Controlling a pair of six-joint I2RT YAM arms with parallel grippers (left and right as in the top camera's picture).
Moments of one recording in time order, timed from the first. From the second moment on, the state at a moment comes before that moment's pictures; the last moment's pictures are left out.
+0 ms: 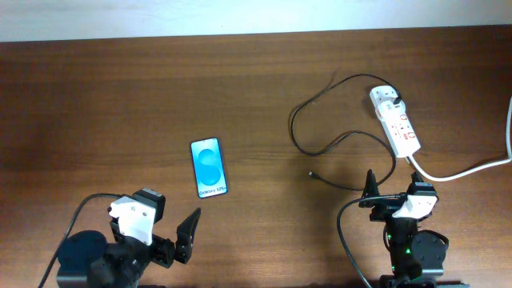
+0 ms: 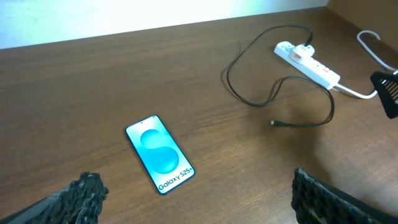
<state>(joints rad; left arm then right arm) -0.04 0.41 0.84 -0.92 0.39 0.07 -0.05 0.01 0.01 -0.07 0.01 0.07</state>
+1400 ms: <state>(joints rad) -0.13 1.39 1.27 -1.12 0.14 -0.04 -0.05 0.01 0.01 -0.07 0.01 0.07</state>
